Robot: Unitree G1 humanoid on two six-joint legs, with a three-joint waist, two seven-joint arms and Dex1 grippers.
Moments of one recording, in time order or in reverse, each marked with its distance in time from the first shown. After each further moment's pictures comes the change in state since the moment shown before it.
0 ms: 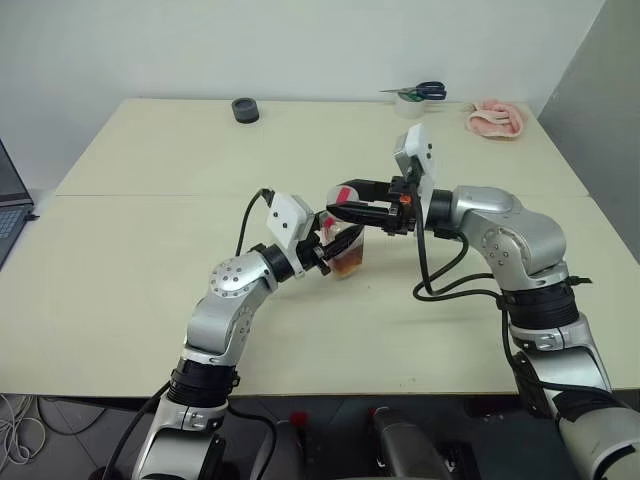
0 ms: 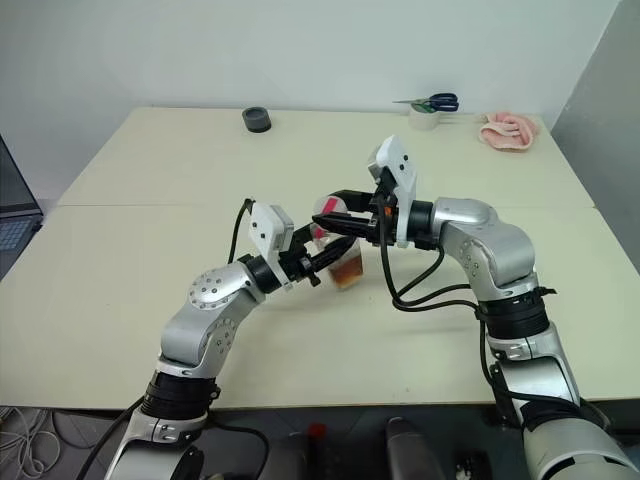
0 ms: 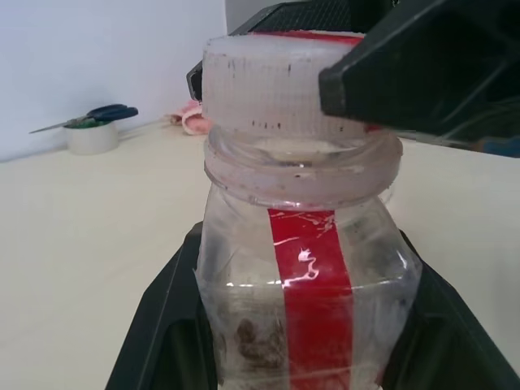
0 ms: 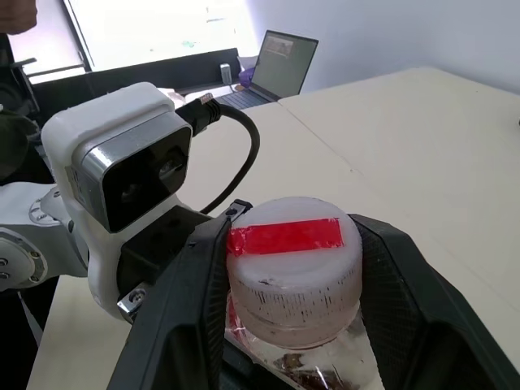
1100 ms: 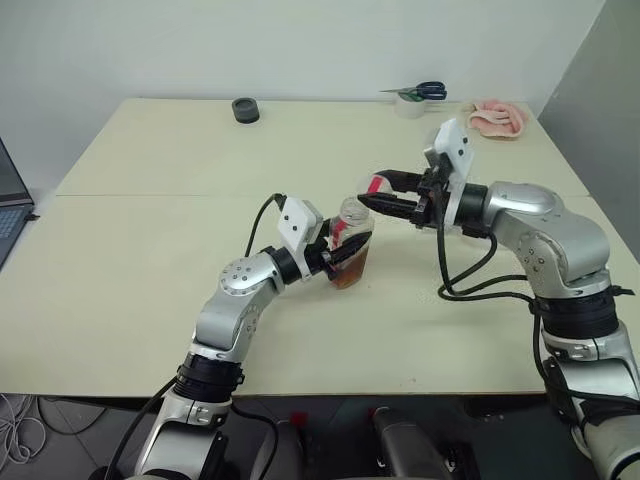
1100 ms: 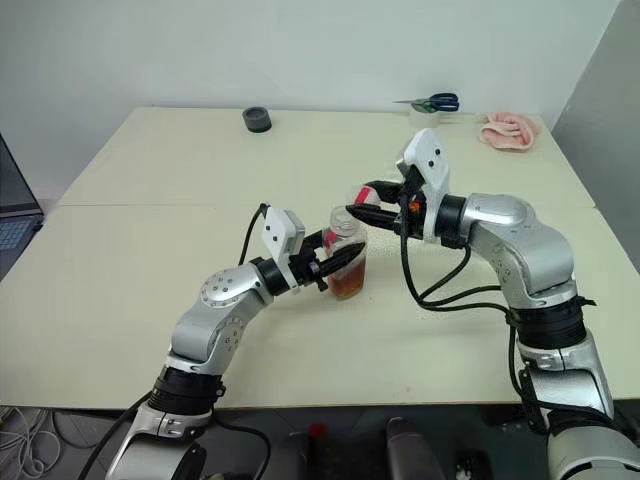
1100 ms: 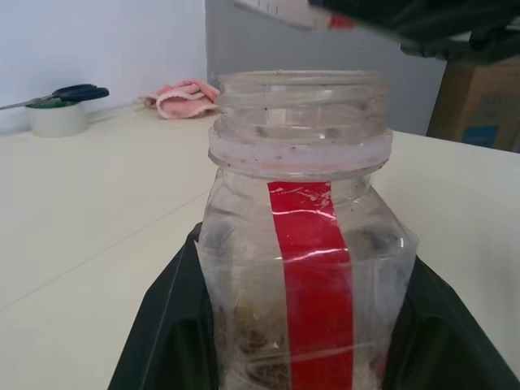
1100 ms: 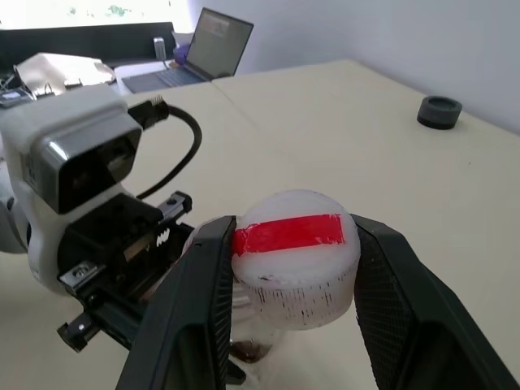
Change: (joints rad) left arm -0.017 -0.003 -0.039 0.075 -0.015 -0.002 -0.024; right arm 0.053 -0.125 -0.041 -0.117 -0.013 0.001 -0.094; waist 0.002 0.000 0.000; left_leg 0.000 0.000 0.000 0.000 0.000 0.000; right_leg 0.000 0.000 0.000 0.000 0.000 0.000
